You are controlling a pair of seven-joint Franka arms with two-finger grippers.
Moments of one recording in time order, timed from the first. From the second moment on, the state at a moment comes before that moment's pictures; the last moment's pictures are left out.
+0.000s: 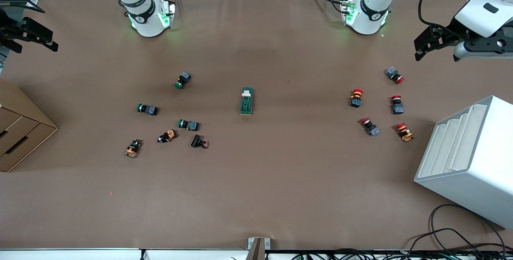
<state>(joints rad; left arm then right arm) -0.05 -0.13 -0.12 -1.64 0.01 1.55 -0.12 0.00 -0.12 -0.04 -1.57 0.02 1.37 -0.05</state>
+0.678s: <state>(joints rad) -0.14 -0.01 -0.25 -1.58 -0.02 1.65 -0.28 0.00 -0.12 -0.04 -1.57 0.02 1.37 -0.05</state>
